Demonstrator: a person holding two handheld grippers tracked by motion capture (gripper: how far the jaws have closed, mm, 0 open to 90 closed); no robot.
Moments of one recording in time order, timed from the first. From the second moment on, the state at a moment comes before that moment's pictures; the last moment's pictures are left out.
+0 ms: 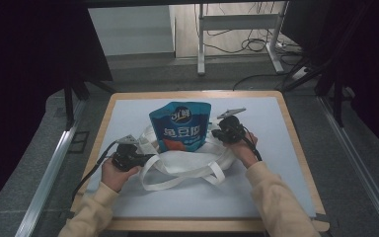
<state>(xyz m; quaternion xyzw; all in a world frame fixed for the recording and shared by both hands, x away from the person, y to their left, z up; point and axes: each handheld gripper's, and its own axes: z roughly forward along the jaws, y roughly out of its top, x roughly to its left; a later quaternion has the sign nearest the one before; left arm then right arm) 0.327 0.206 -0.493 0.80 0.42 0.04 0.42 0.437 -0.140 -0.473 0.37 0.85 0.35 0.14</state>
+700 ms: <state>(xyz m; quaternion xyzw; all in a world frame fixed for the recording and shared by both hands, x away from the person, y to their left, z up) 0.325 0.205 -0.491 0.80 0.42 0.06 0.42 0.447 -0.143 -0.480 0.39 0.84 0.36 0.13</state>
